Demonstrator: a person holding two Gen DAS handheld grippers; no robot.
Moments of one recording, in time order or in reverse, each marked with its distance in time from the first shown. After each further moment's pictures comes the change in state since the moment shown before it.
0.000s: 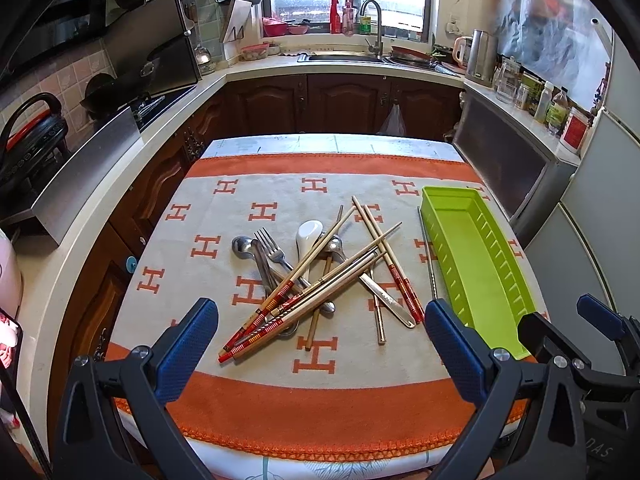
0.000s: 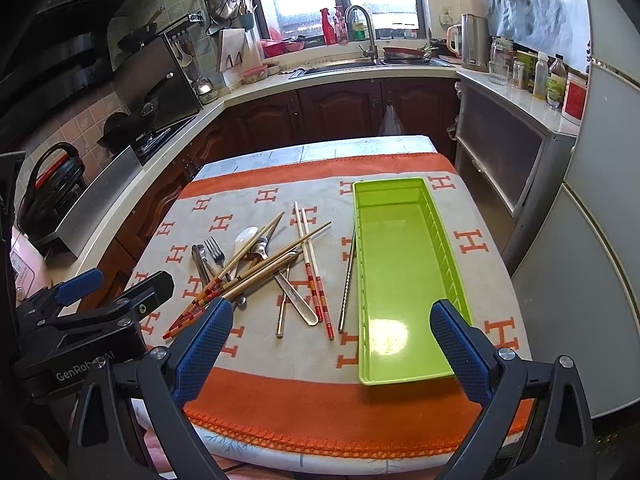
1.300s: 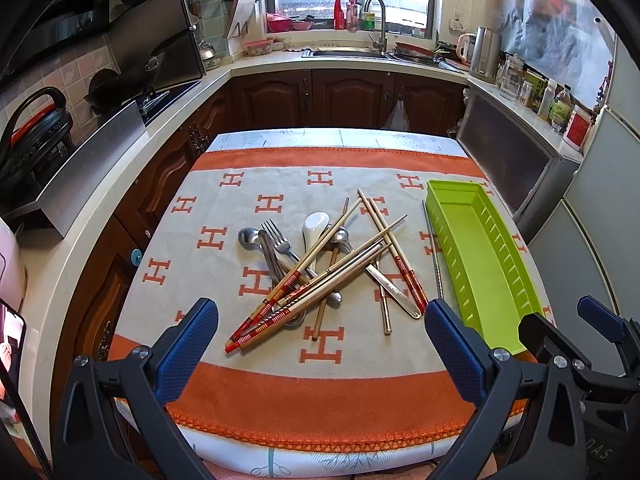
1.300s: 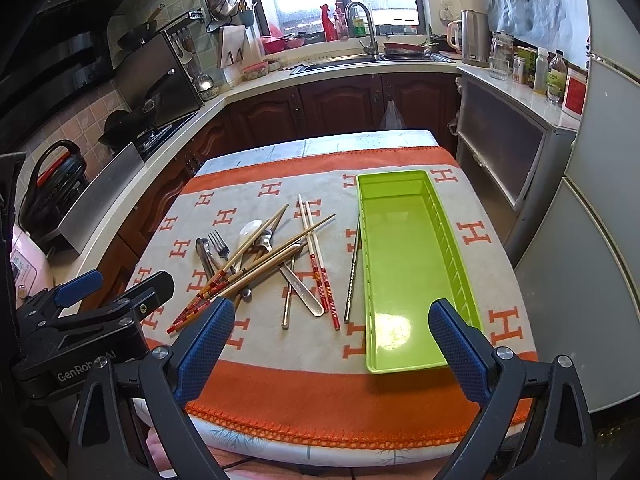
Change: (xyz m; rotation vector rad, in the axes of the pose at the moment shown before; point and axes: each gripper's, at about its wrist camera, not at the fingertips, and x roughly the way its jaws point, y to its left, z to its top) left arm -0.001 0.004 -0.005 0.002 0.010 0.008; right arm -0.001 0.007 -0.011 0.005 0.011 0.005
